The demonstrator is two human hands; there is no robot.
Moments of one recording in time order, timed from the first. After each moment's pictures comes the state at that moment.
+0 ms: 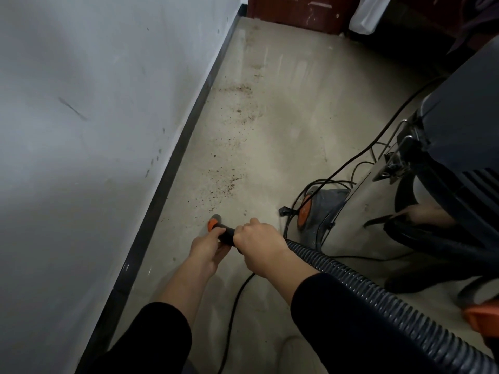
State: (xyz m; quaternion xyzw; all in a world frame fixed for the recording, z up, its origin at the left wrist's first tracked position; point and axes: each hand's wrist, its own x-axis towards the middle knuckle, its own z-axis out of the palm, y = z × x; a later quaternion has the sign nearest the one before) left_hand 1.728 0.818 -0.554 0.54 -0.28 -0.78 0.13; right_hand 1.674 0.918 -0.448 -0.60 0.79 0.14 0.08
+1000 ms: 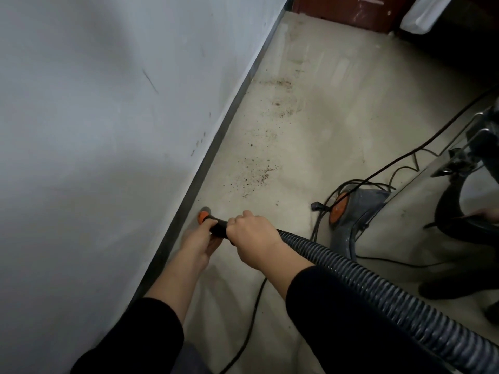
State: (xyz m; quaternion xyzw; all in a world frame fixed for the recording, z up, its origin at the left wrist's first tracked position) left_hand 1.814 0.788 -0.544 0.57 -0.27 -0.75 0.19; right_hand 1.740 0.877 -0.456 -0.66 0.73 0.14 0.06
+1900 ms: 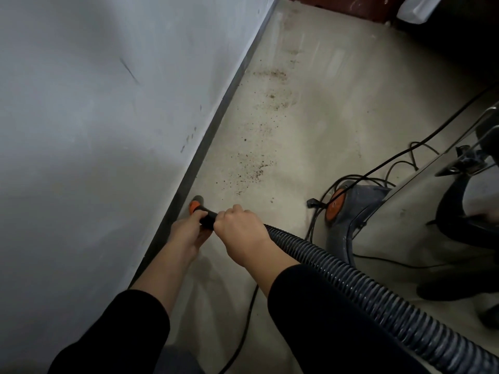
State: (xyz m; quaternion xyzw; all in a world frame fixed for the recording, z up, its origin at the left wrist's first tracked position) left_hand 1.802 0.762 -0.560 0.59 -0.30 -0.73 0.17; right_hand 1.734 0.862 -0.465 -0.65 0.74 0.14 0.04
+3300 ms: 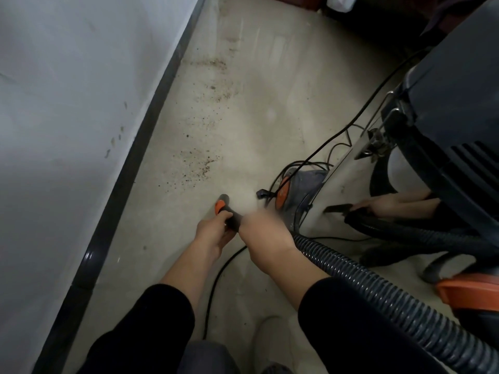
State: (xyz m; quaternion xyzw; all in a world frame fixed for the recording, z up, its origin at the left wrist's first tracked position) left_hand 1.687 0.858 -0.551 0.50 -0.31 -0.80 0.07; right_hand 1.663 0.959 -0.456 -0.52 0.83 0.19 0.06
